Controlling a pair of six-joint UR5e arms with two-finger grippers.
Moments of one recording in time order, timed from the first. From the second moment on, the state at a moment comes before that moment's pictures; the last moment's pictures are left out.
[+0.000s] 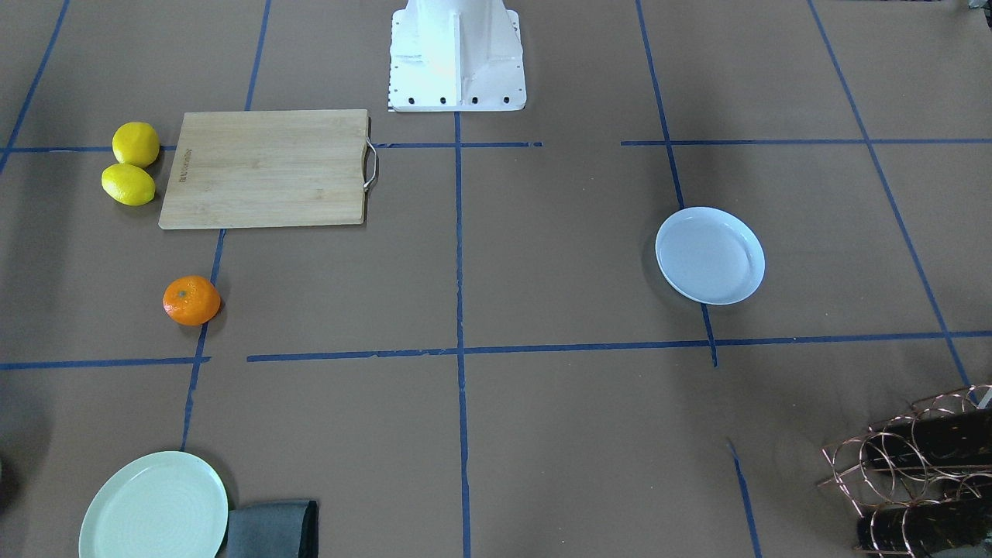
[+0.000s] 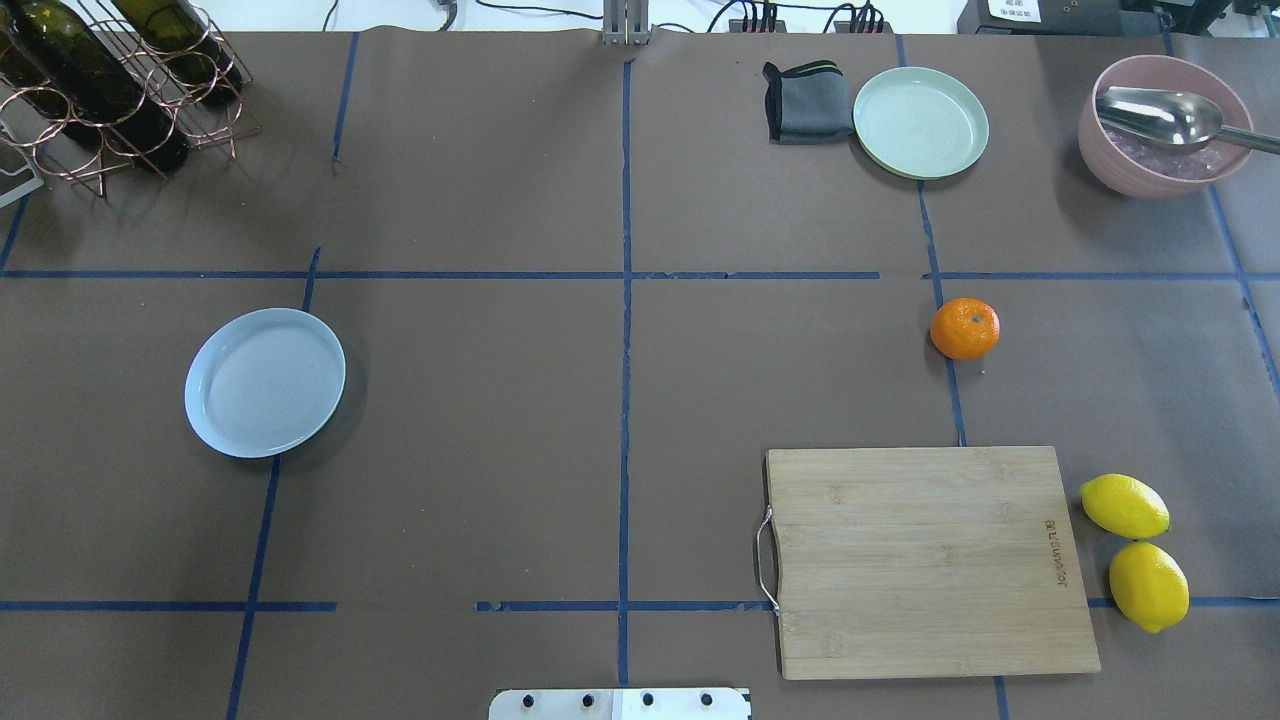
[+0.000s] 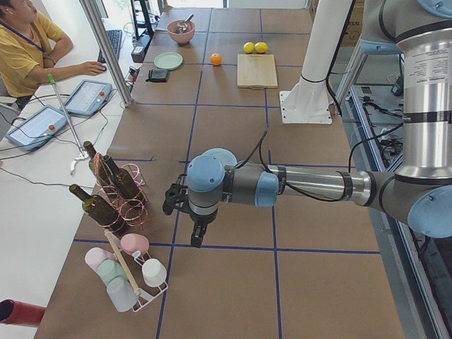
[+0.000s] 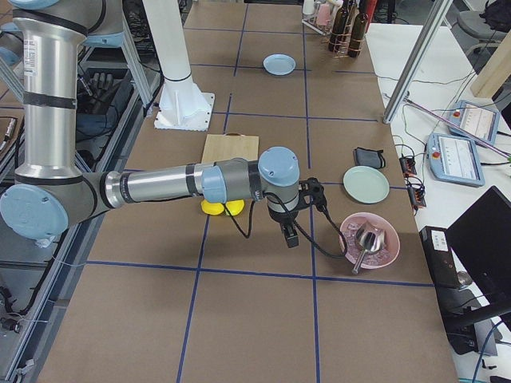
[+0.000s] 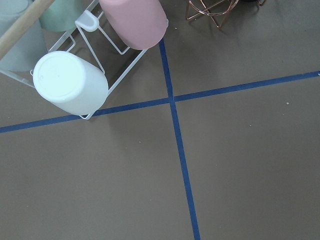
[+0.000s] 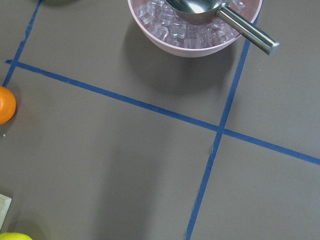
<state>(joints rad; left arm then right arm) -1.63 -1.46 -1.76 -1.60 -2.37 0.14 1.58 -1.67 1.85 -1.55 2.40 -0.17</state>
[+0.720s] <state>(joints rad) -1.63 -1.46 -1.78 -1.74 -2.35 0.14 1.56 -1.65 1.86 -1.54 2.40 -0.09</state>
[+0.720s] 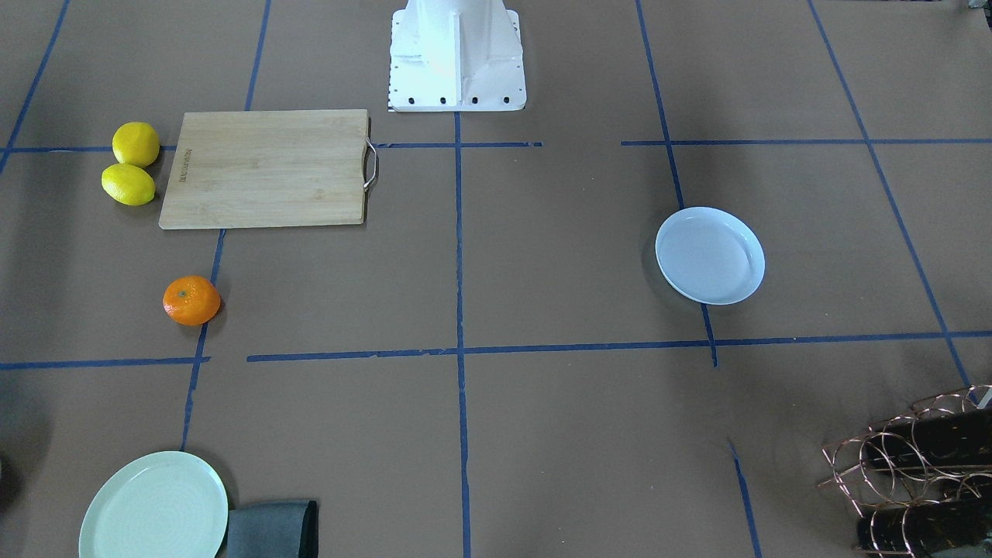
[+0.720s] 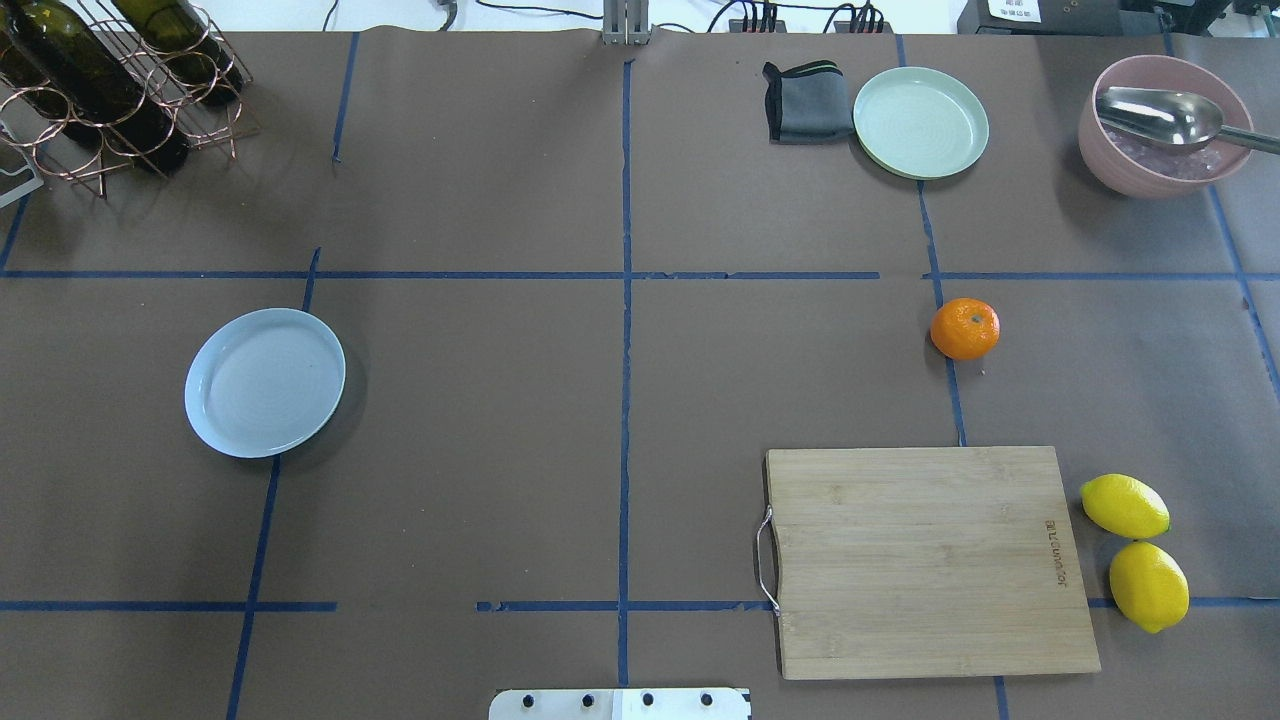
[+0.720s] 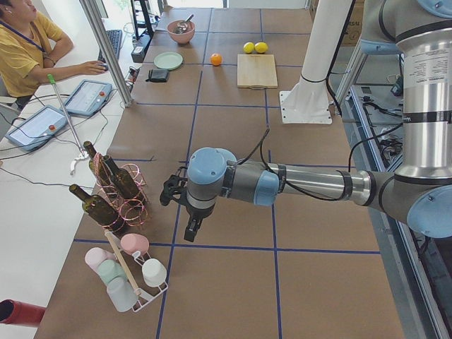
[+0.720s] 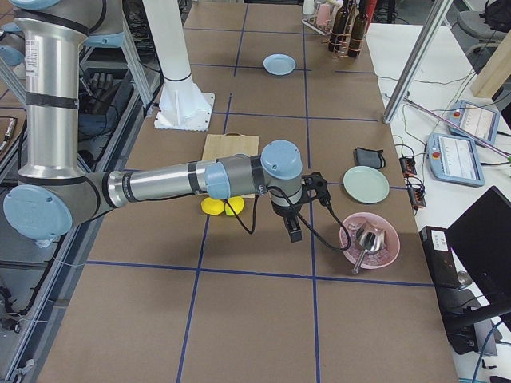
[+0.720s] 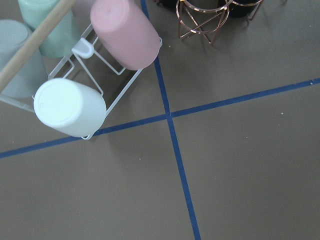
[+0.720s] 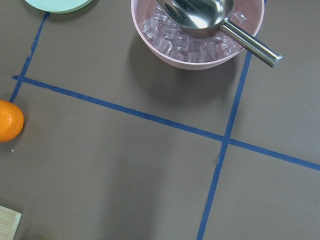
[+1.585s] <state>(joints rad) -1.50 -1.48 -1.69 -2.50 -2.41 -0.19 1.52 -1.62 1.87 -1.53 2.40 -0.02</state>
